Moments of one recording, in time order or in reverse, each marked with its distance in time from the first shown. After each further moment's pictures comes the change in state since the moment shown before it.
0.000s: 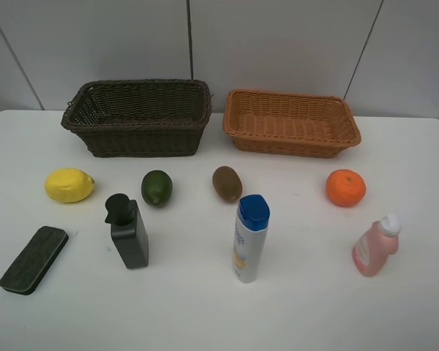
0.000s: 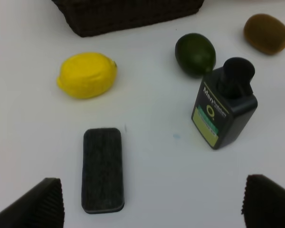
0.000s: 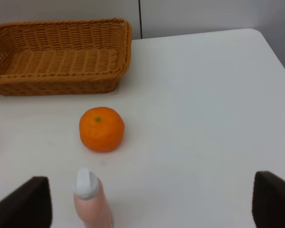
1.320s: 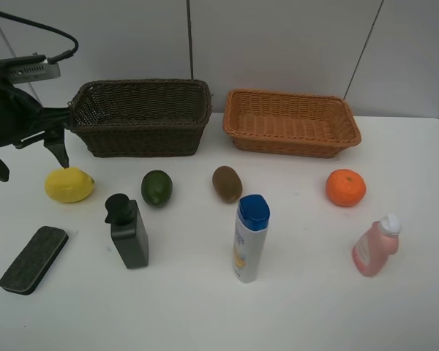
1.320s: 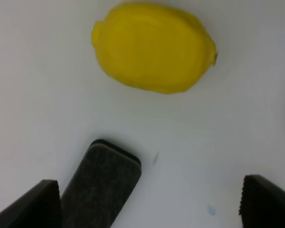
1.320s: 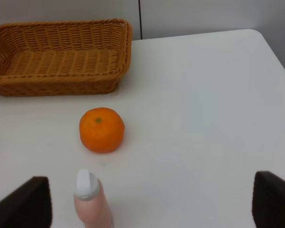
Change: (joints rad) left arm 0.000 1.466 -0.507 0.163 -0.214 -0.626; right arm 0.000 0.000 0.000 0.000 -0.003 0.000
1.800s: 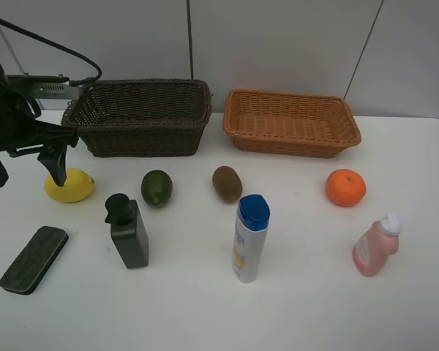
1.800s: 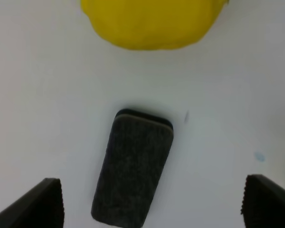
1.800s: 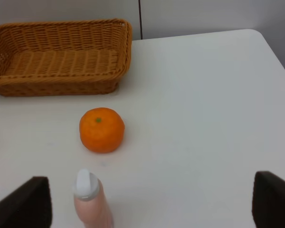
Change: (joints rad) left arm 0.000 0.068 -0.057 0.000 0.157 0.274; right arm 0.000 0.000 0.000 0.000 0.000 0.000
